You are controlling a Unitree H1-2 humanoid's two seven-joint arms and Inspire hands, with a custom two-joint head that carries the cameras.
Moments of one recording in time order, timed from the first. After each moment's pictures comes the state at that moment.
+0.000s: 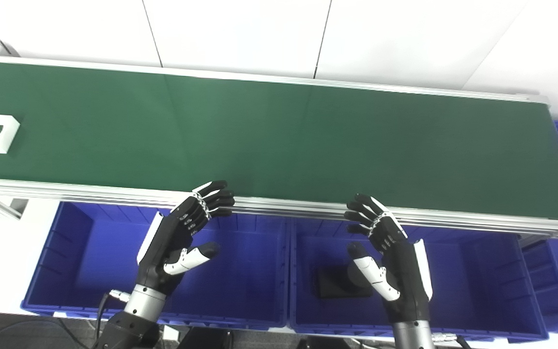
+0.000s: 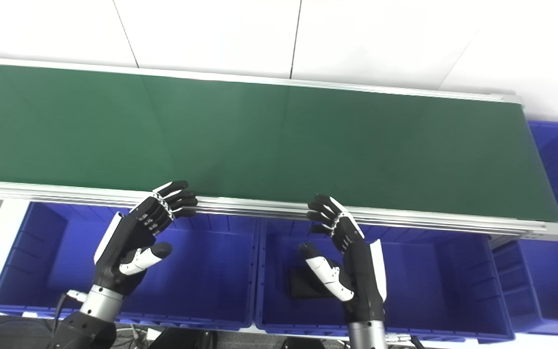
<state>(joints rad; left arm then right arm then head) 0.42 0.10 -0.14 -0.10 -0.15 -0.36 -0.22 0.47 -0.03 0.22 -0.24 -0.12 -0.29 0.01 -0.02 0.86</state>
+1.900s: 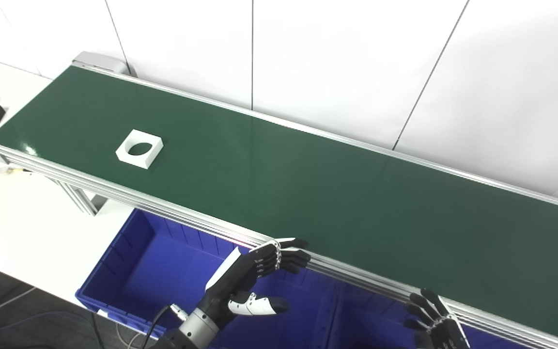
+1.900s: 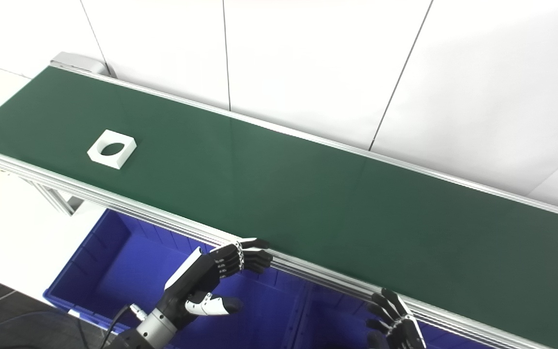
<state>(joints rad) 0.40 0.09 -0.18 -0.06 -0.05 -0.41 -0.21 0.42 -0.07 0.19 -0.04 -0.02 -0.41 0.03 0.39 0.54</state>
